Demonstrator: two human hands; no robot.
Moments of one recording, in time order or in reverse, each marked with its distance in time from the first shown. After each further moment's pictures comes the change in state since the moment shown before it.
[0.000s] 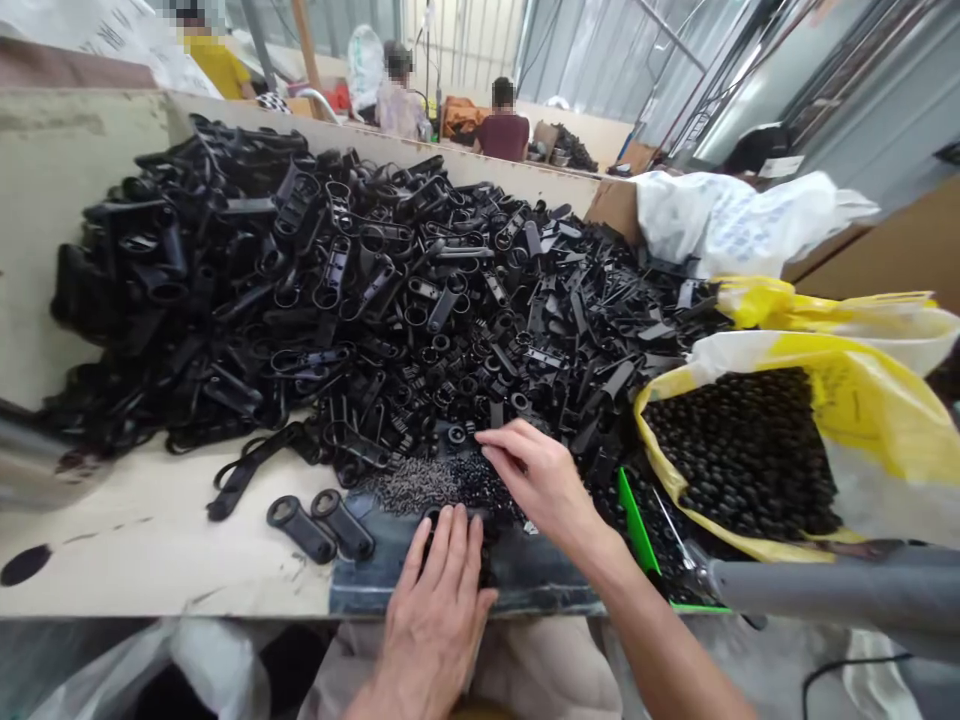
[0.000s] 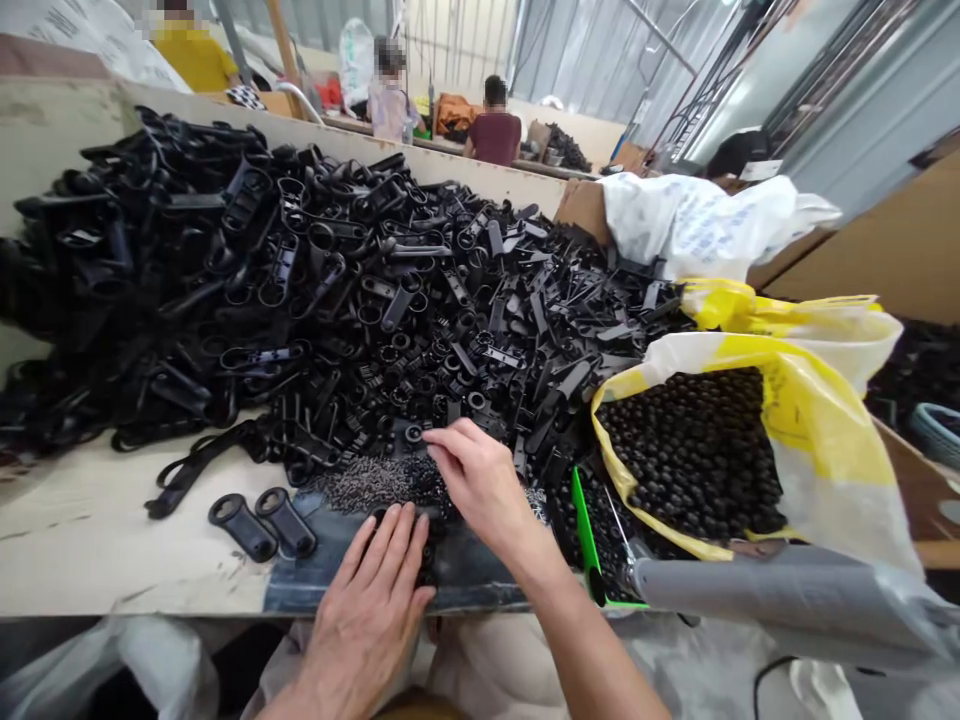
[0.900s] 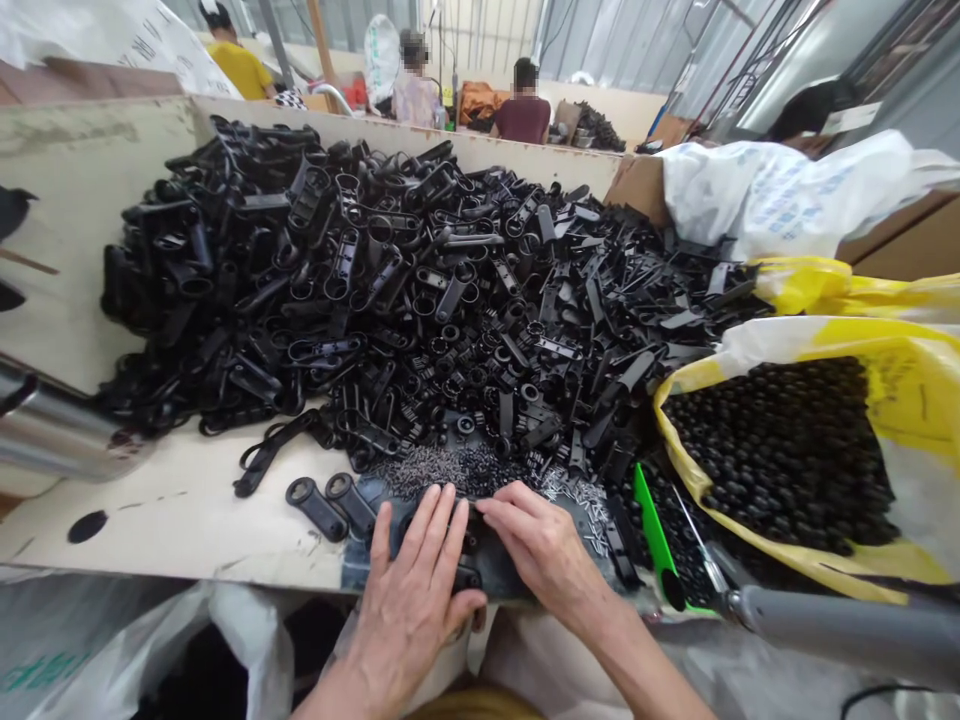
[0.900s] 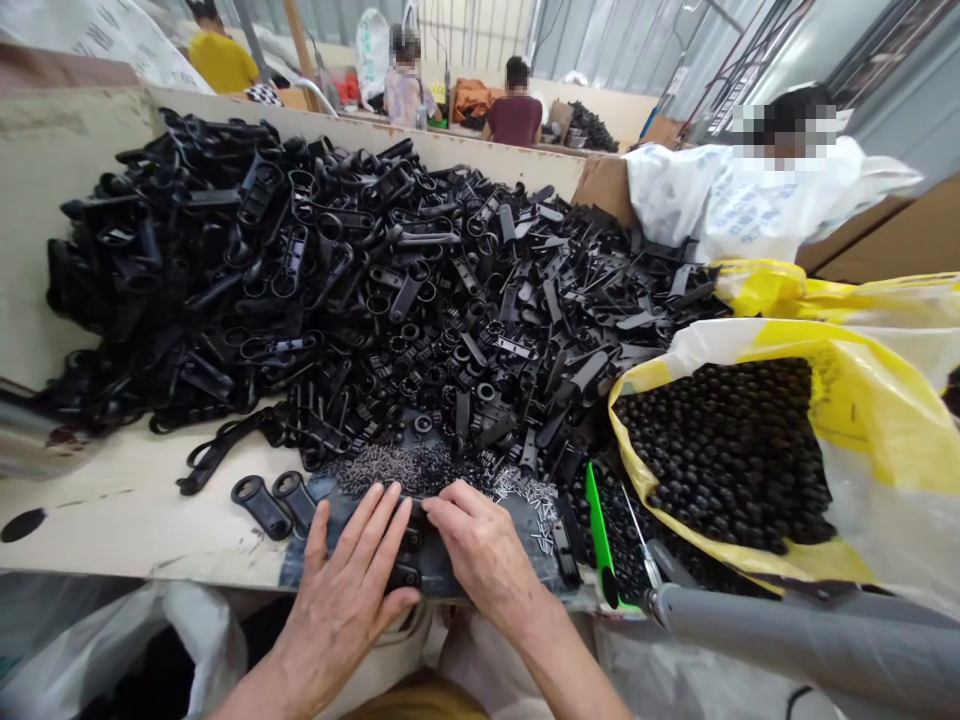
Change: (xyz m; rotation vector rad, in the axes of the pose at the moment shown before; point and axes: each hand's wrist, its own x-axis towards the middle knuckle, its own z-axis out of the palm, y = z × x) left_hand -0.008 -0.018 -0.015 -0.062 -0.070 -0.048; right_hand -0.067 -0.004 0.025 0.188 -0.088 -0.090
